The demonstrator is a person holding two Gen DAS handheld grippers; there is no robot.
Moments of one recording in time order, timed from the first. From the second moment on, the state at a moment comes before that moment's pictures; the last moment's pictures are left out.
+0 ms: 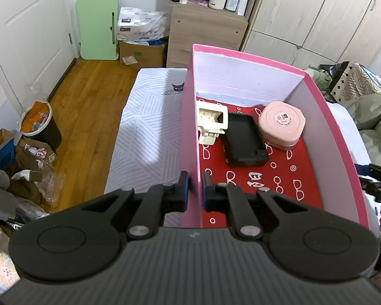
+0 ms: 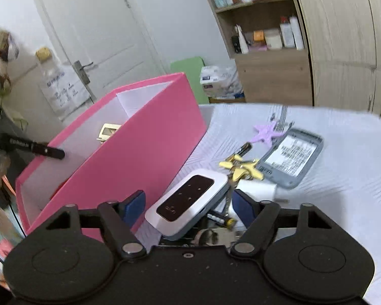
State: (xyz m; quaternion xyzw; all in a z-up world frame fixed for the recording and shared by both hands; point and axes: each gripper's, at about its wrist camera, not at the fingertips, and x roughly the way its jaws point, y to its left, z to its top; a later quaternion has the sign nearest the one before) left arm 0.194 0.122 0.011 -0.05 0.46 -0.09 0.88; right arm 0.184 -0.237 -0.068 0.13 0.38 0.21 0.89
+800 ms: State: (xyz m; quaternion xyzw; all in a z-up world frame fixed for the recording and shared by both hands) left arm 0.193 0.124 0.011 -0.06 0.46 -0.07 0.88; right arm 0.209 -0.240 -0.092 0.25 0.40 0.21 0.85
